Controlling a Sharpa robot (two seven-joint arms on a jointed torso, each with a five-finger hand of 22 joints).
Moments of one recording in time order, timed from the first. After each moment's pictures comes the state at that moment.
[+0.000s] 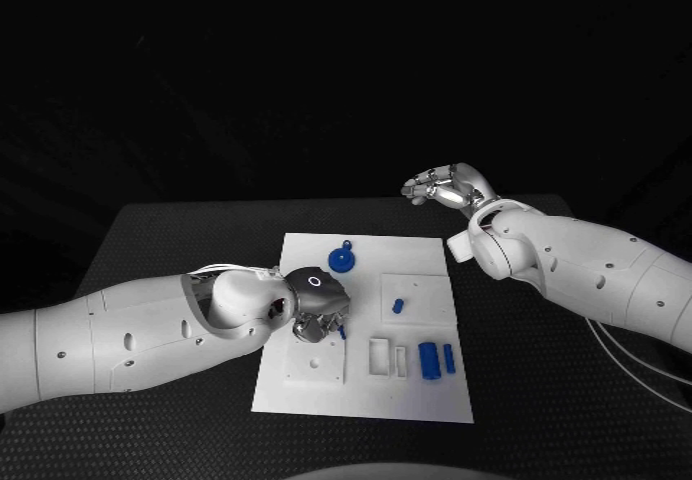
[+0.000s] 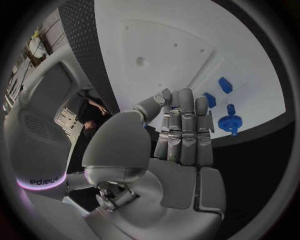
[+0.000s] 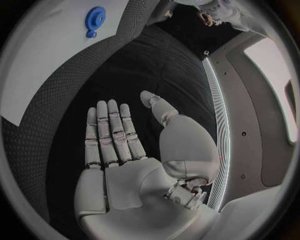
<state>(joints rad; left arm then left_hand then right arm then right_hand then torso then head) 1.24 -0.72 -0.24 1.56 -1.91 -0.06 0.01 1.21 -0.07 0.62 -0.26 0.05 1.08 0.09 0.32 0.53 1.41 0.04 0.08 0.13 1.25 -0.05 0.66 0.66 0.01 0.97 -0.14 0.52 1.31 1.19 -0.61 0.00 1.09 -0.55 -0.39 0.26 1.01 -0.11 0.45 -0.29 0.40 0.92 0.17 0.28 0.43 1.12 0.15 0.12 0.07 0.77 0.15 0.76 0.28 0.23 0.57 0.22 0.42 1.20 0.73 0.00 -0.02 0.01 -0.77</state>
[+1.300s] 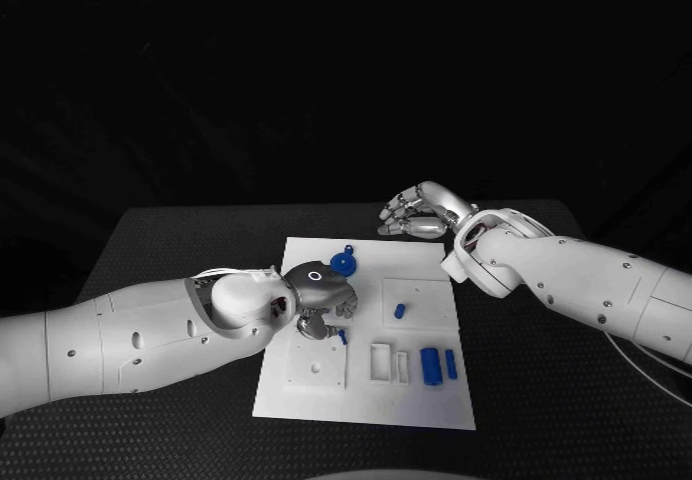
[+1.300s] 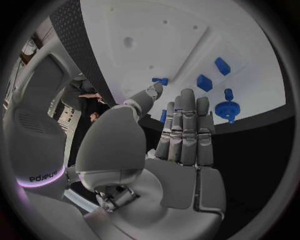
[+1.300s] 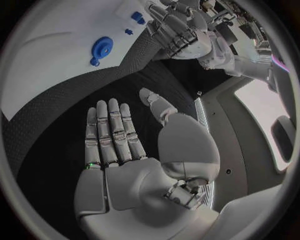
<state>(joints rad) 1.23 -0.70 -0.24 1.52 -1.85 -0.21 0.01 1.21 -0.27 0.58 -0.15 0.05 0.94 0.11 0.27 0.54 1.24 0.08 0.06 0.12 1.22 -0.03 0.64 0.70 0.01 0.96 -0.13 0.51 1.31 1.19 -0.64 0.00 1.26 -1.00 -0.36 0.15 1.06 -0.13 0.44 -0.29 0.33 0.92 0.16 0.29 0.43 1.14 0.13 0.15 0.08 0.78 0.15 0.76 0.29 0.23 0.58 0.23 0.40 1.22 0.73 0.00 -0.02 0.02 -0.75</state>
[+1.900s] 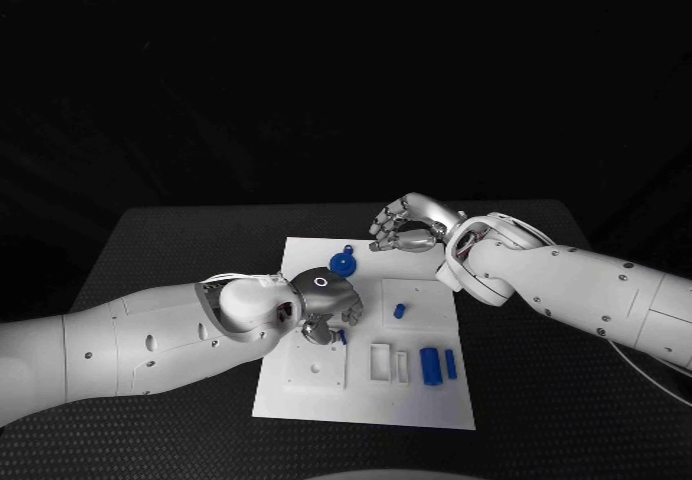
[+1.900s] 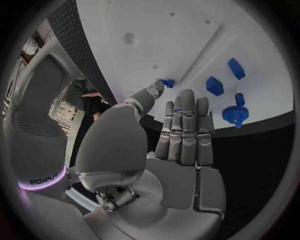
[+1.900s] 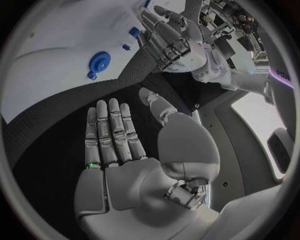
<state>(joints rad) 1.21 -0.67 -0.24 1.48 -1.85 -0.22 0.04 1.24 -0.27 0.56 -0.17 0.05 0.95 0.09 0.28 0.55 1.22 0.07 0.06 0.13 1.21 -0.04 0.65 0.73 0.01 0.93 -0.13 0.53 1.31 1.19 -0.64 -0.02 1.33 -1.13 -0.34 0.09 1.07 -0.13 0.44 -0.29 0.32 0.93 0.16 0.30 0.43 1.14 0.13 0.15 0.08 0.78 0.14 0.76 0.29 0.23 0.58 0.23 0.40 1.22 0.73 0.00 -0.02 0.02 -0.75</state>
